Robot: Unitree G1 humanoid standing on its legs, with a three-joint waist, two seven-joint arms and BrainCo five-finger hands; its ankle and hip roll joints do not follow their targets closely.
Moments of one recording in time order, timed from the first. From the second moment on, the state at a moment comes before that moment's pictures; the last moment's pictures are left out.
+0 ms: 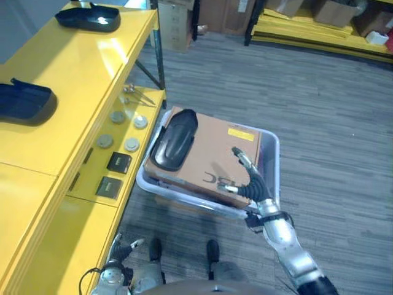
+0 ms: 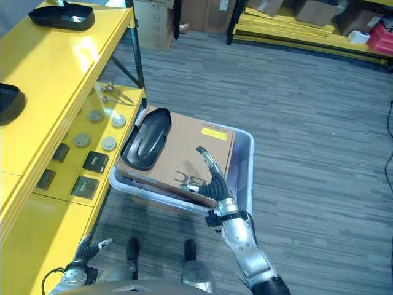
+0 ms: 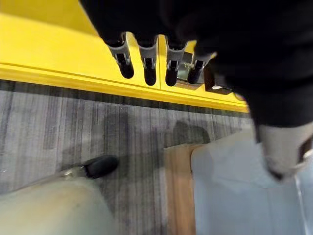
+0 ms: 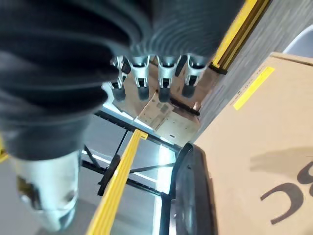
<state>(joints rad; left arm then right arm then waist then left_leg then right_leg) 0.07 0.20 -0.18 1.01 0.01 -0.17 0.28 0.01 -0.40 0.30 0.01 -0.17 -0.23 -0.25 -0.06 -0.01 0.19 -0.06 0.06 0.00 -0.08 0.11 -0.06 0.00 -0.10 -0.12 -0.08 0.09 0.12</state>
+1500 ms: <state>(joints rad) -0.14 0.22 -0.39 0.96 -0.04 -0.17 0.37 -0.71 -0.39 0.23 0.75 -0.43 0.06 -0.82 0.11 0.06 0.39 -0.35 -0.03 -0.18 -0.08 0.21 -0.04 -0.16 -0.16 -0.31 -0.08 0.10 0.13</state>
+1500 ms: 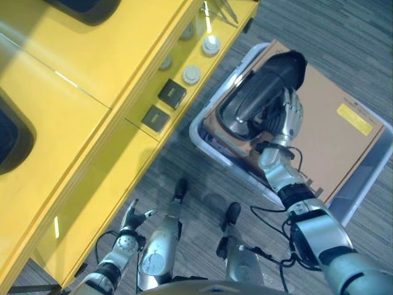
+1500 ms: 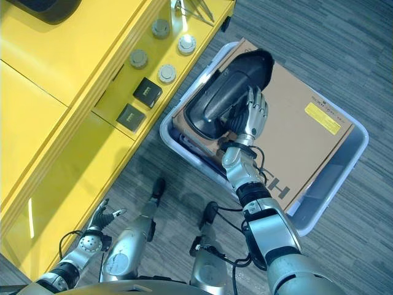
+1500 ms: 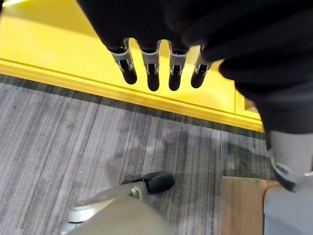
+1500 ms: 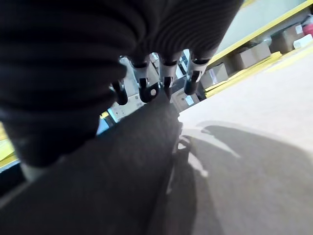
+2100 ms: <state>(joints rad) -0.14 0.20 -0.43 1.01 -0.09 -0.17 0.36 -0.88 -0.39 0.27 1.05 -0.20 -0.01 -0.76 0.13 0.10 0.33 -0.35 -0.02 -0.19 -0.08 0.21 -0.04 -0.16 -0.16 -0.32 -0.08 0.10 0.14</state>
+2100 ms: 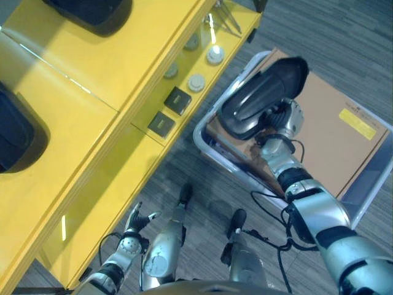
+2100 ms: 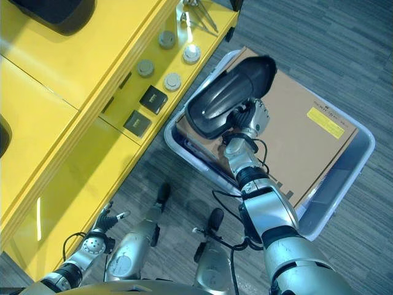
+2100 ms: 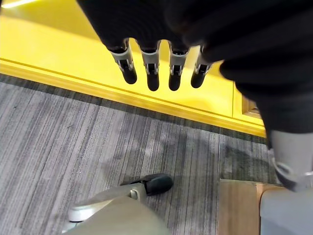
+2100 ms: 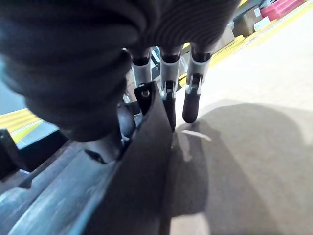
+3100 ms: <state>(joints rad) -0.11 0.43 -0.27 0.26 -0.26 -0.19 0.24 -0.70 -0.71 0.45 0.83 -0.56 0.02 -0.46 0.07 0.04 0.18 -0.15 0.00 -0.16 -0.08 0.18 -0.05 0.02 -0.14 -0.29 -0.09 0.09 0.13</state>
